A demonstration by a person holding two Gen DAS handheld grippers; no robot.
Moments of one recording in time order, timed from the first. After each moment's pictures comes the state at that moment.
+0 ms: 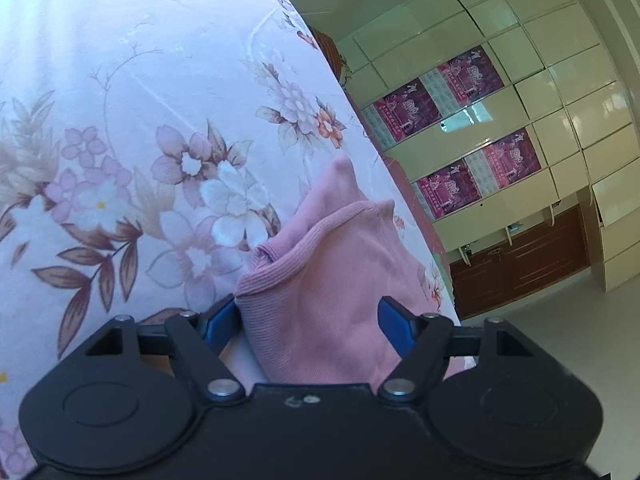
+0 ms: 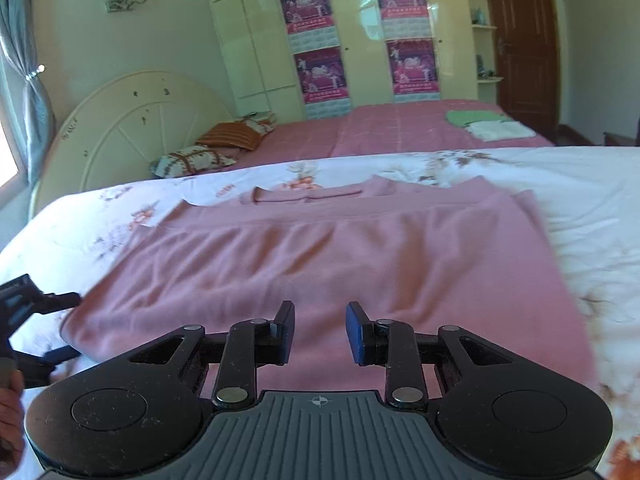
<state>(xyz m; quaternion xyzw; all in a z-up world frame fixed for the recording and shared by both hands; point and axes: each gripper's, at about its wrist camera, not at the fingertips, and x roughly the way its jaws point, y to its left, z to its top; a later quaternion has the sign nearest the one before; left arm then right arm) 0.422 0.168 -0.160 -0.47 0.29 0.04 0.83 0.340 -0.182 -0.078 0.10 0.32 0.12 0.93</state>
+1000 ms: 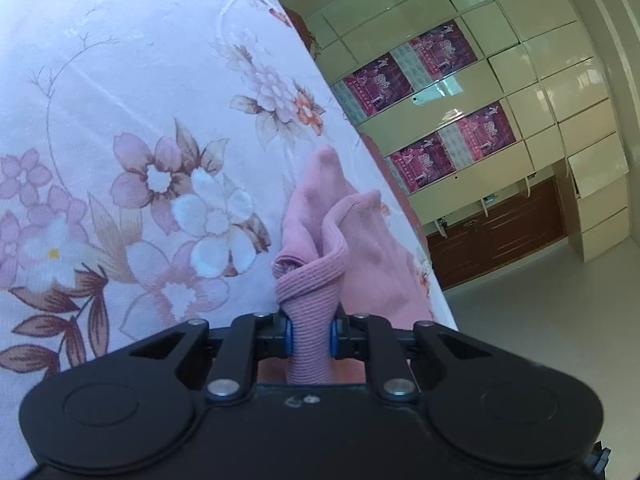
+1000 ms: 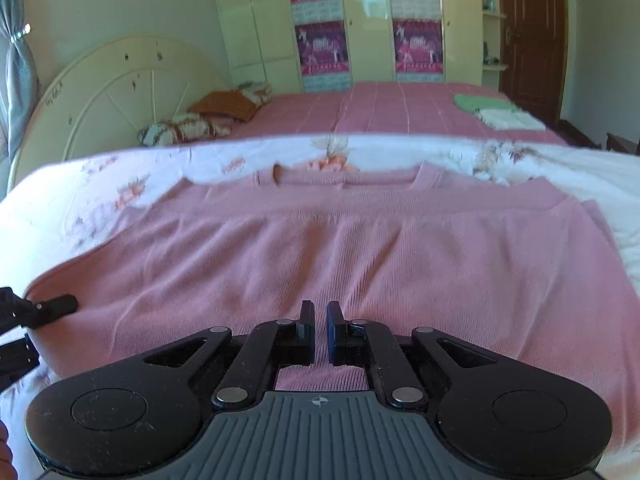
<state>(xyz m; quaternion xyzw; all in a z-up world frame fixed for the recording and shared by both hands) 0.445 0.189 -0.180 -0.46 0.31 -0.02 0.83 0.401 -0.114 -0.104 0.06 0.38 0.09 0.92</state>
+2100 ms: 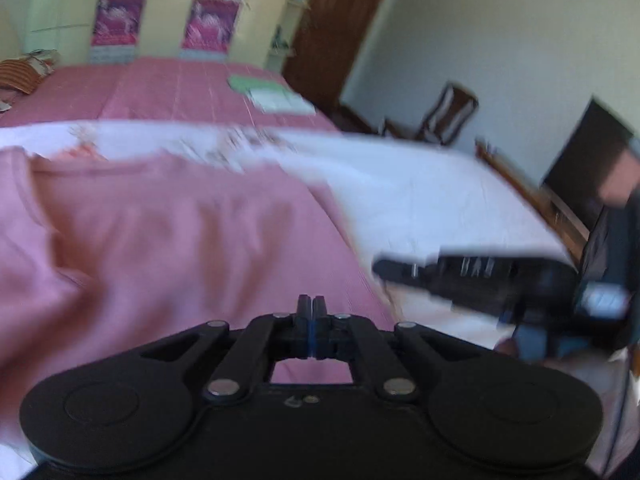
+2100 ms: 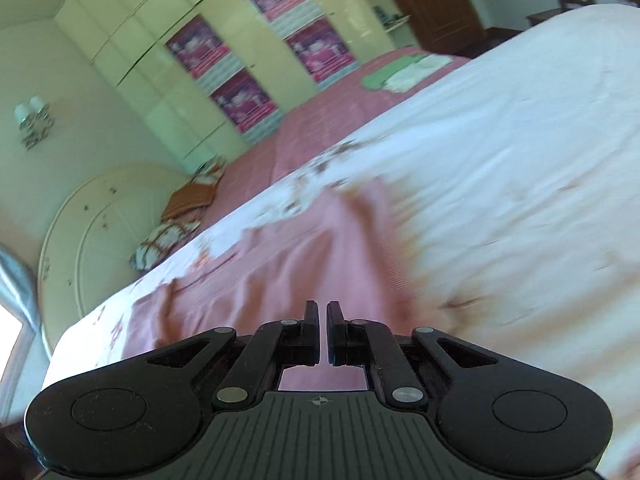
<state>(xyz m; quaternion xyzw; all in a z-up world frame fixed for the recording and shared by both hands) 0.449 -0.196 -0.091 -0.04 0.39 -0.27 0.88 0.352 -0.376 -0.088 0.32 0.33 0.05 0.89</state>
